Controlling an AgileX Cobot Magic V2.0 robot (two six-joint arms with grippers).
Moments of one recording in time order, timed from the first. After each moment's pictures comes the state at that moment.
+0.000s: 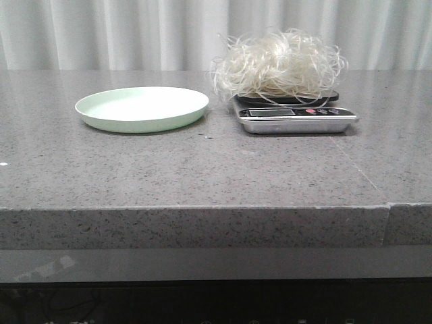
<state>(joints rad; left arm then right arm) -0.67 0.63 -0.77 -0.04 0.57 0.04 0.05 0.64 -0.73 0.08 0.69 -0.03</state>
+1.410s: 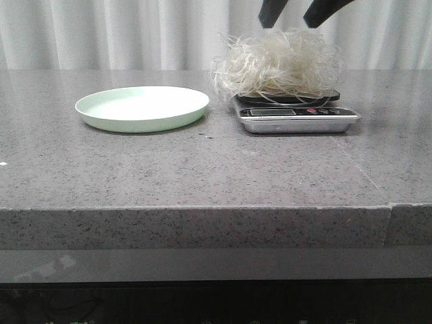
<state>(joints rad) -0.67 0.61 -0.75 -0.03 0.56 0.04 0.34 1.77 -1.66 0.12 0.75 -0.09</state>
